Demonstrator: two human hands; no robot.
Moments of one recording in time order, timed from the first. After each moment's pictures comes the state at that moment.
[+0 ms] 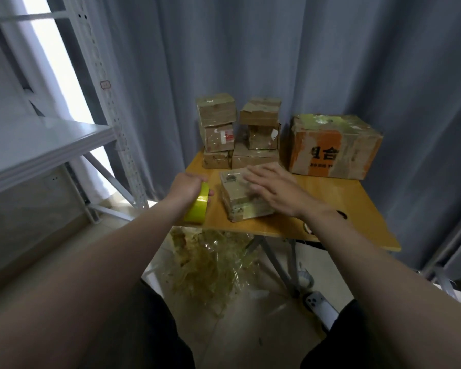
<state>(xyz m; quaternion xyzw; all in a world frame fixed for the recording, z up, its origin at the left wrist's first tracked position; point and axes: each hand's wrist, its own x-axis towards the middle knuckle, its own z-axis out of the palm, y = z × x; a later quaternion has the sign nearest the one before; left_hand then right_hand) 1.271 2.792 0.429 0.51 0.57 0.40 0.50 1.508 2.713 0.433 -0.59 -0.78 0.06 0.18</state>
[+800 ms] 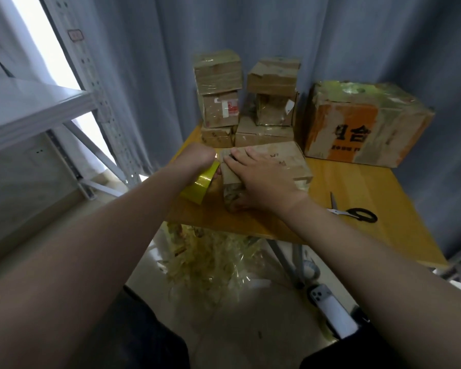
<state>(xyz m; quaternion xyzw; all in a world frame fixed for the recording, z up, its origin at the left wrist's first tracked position) 1.316 2.876 0.421 0.58 0.64 0.25 0.45 1.472 2.788 0.399 -0.59 -0.81 -0.07 0.02</state>
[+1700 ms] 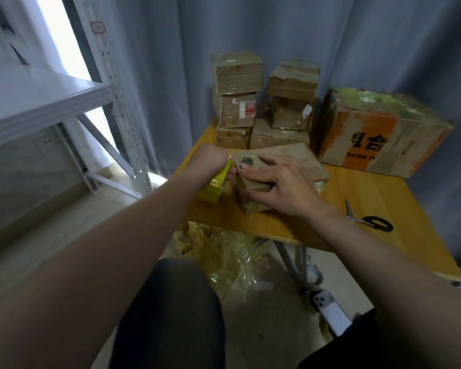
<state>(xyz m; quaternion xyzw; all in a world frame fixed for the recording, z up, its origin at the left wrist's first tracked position) 1.301 2.873 0.414 0.55 0.61 0.30 0.48 1.475 2.776 0.395 -0.58 -0.78 0.03 0.23</state>
